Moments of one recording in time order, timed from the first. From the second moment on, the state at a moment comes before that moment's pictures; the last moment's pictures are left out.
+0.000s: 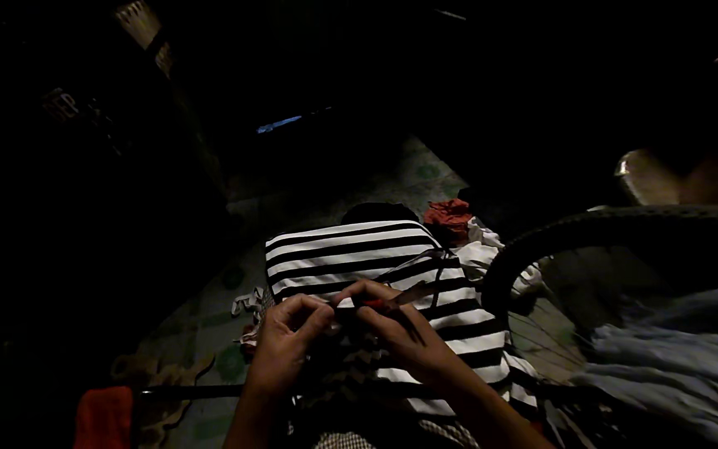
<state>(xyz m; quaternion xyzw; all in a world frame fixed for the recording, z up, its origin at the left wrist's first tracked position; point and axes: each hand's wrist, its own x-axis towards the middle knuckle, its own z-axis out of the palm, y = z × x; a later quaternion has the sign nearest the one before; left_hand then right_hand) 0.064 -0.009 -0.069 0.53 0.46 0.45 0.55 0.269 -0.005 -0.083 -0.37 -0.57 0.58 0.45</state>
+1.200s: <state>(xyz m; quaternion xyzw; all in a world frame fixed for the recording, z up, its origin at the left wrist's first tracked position) 0.048 -0.008 -0.084 0.73 0.47 0.43 0.25 0.296 -0.026 -0.030 -0.31 -0.76 0.40 0.40</state>
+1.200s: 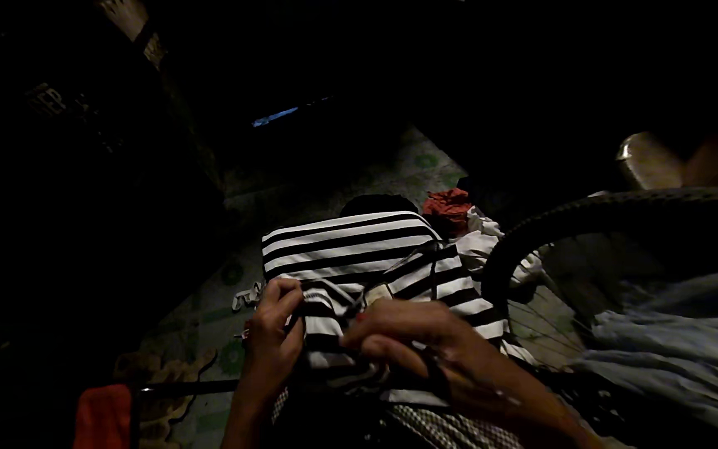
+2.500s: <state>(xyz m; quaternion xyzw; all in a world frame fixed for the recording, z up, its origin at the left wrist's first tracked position) 0.043 -0.003 -0.070 0.38 0.24 0.54 0.72 0.395 0.011 -0.069 -0.60 -0.44 0.34 0.58</state>
